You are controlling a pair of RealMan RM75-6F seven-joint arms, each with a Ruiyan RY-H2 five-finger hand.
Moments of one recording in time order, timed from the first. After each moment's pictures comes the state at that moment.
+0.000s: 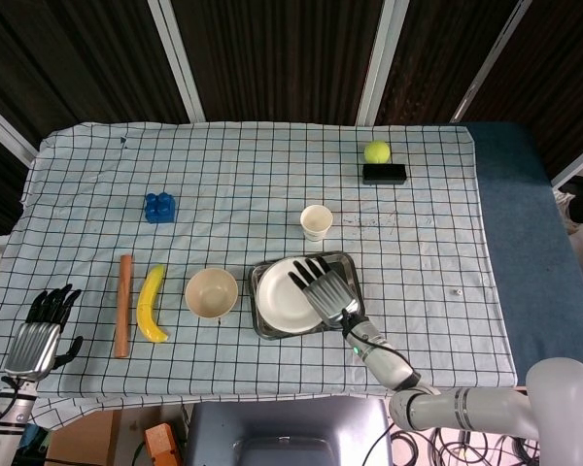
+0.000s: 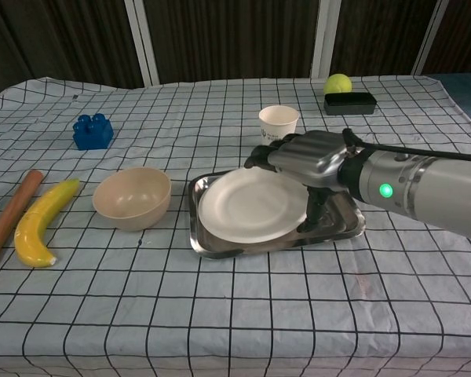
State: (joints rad) left arm -0.19 -1.51 0.00 -0.90 1.53 1.38 -0.25; right arm 0.86 -1.64 0.15 -1.55 -0.89 0.88 -0.91
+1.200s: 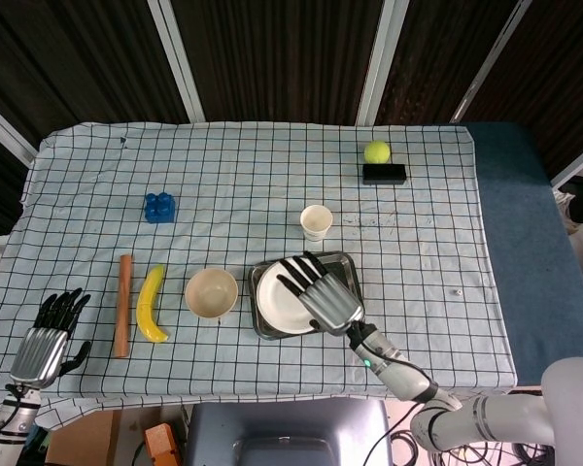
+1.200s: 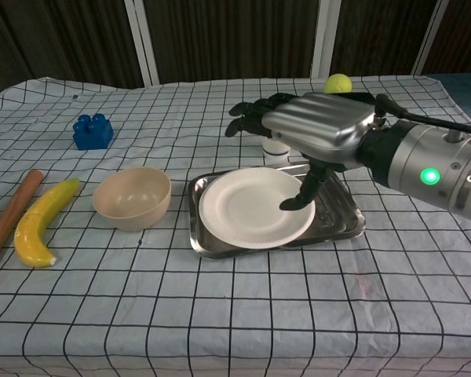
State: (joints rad) left arm -0.18 -1.50 0.03 -0.94 1.59 1.46 -0.21; right arm 0.84 -1.59 0.03 -1.61 -1.26 1.10 -0.59
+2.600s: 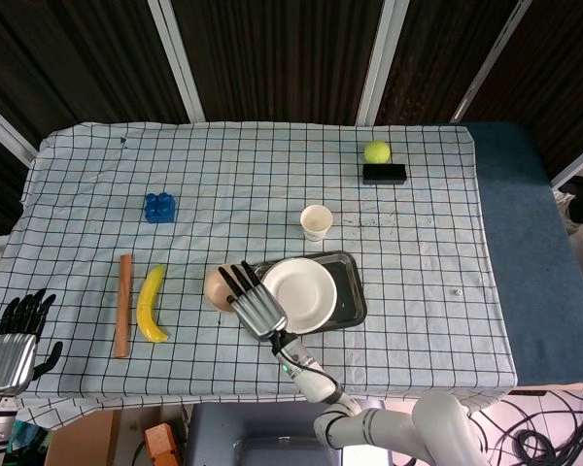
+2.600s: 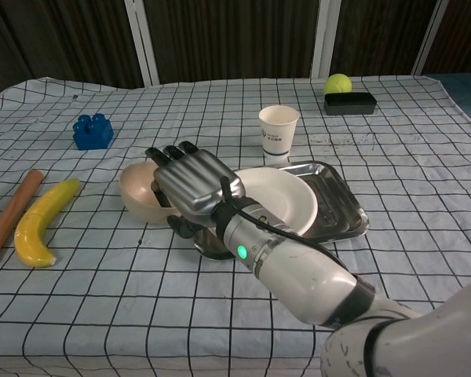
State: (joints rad) left arm -0.12 -1.48 -0.01 -0.93 1.53 1.50 -0.22; right arm 0.95 -2.24 0.25 -0.89 -1.32 1.02 -0.56
